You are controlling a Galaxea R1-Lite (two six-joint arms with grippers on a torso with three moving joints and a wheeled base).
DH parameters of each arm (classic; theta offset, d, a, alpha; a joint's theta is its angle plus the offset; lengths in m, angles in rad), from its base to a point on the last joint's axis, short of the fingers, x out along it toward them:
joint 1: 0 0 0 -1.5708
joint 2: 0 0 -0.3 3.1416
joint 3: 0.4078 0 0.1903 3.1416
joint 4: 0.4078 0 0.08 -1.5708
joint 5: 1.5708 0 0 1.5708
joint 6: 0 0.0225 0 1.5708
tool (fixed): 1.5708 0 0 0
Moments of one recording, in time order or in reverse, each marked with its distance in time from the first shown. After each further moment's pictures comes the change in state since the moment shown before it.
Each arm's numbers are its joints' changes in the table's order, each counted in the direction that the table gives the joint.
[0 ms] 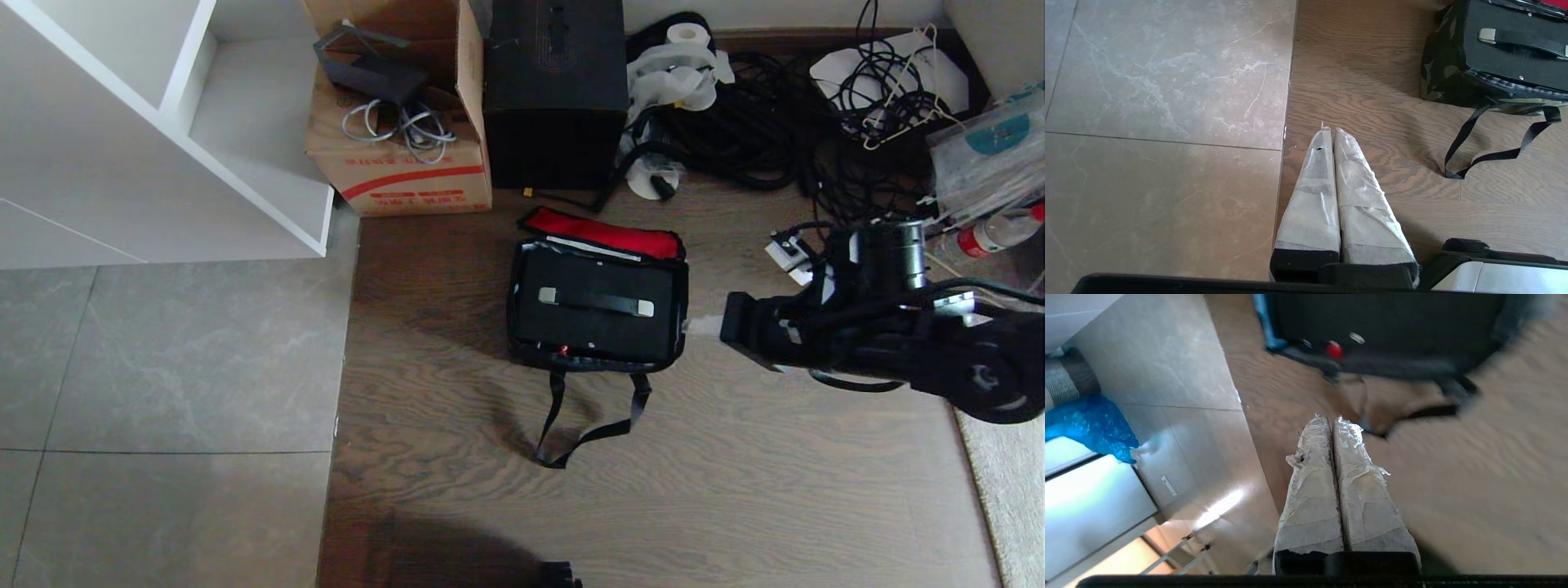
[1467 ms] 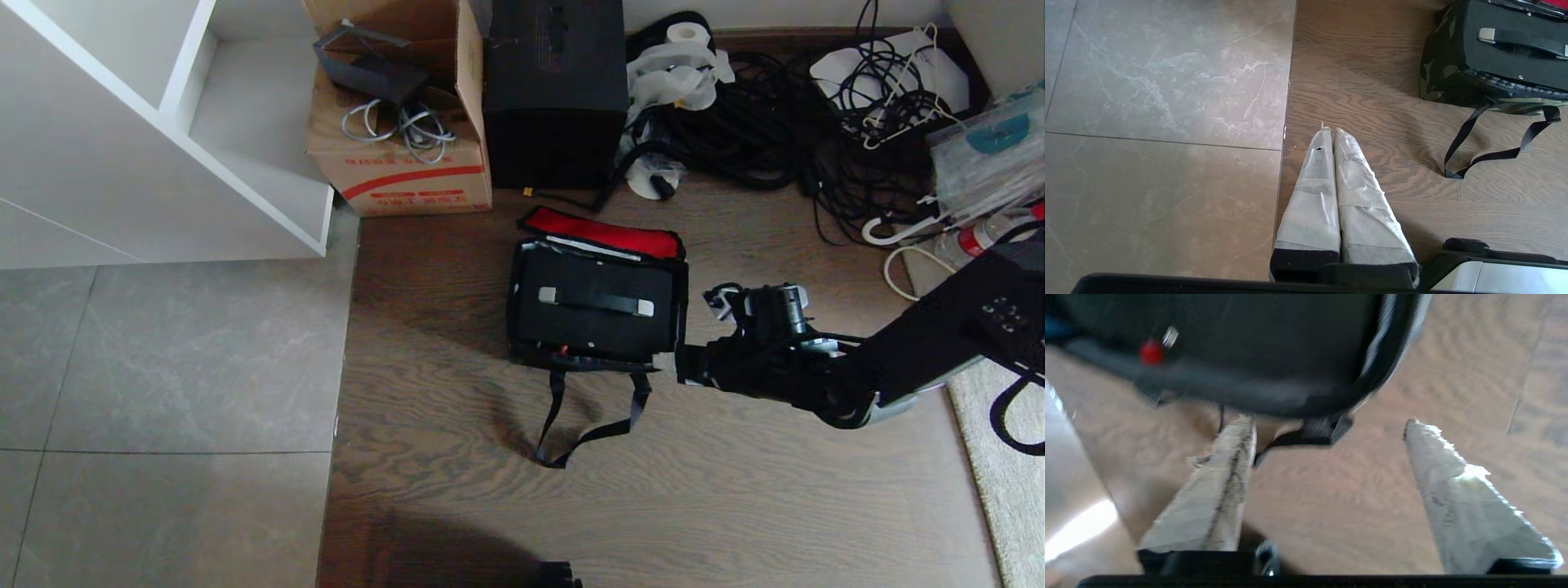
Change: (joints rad) left arm 0.000 0.000 0.000 0.000 0.000 0.000; right arm -0.038 0.384 0.113 -0.137 0.223 -0.277
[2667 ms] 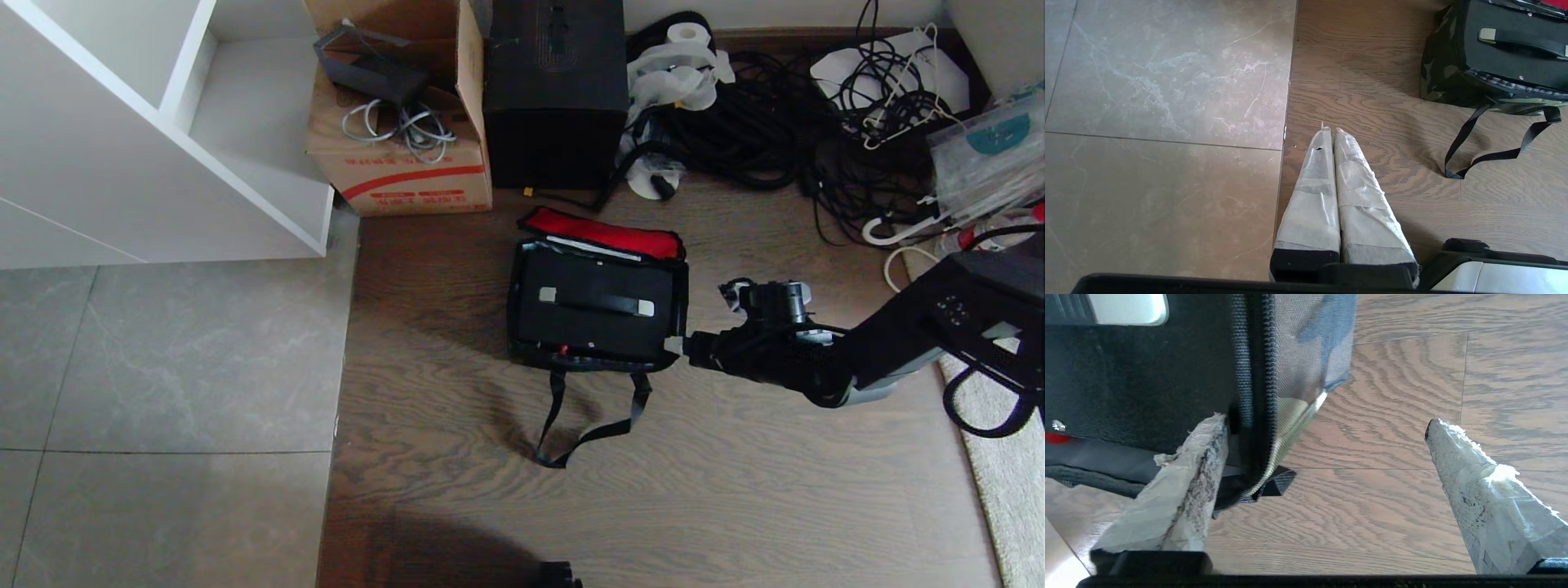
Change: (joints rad) left arm 0.001 0.000 0.000 0.000 0.000 0.000; right arm -0.100 0.129 0.155 0.010 0.045 0.009
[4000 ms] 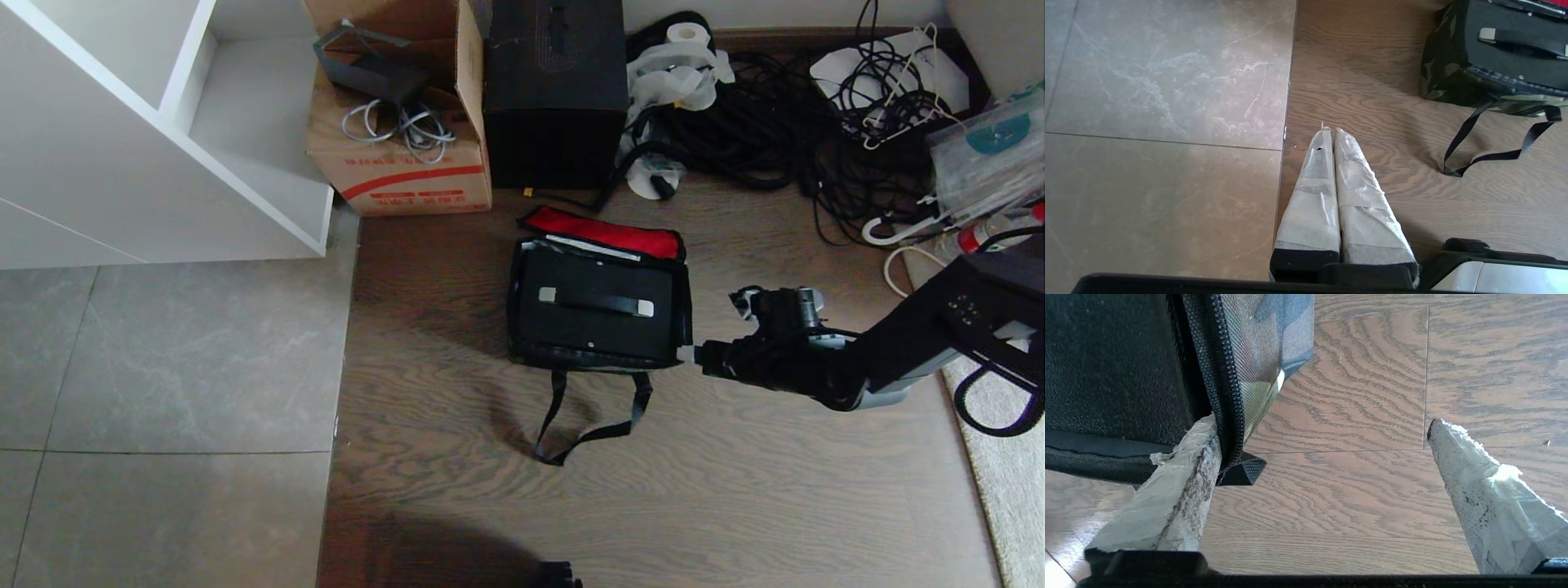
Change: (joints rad) left arm 0.000 0.000 0.000 0.000 0.000 0.000; right arm -0.033 -0.006 -0.035 0.030 0.006 -0.031
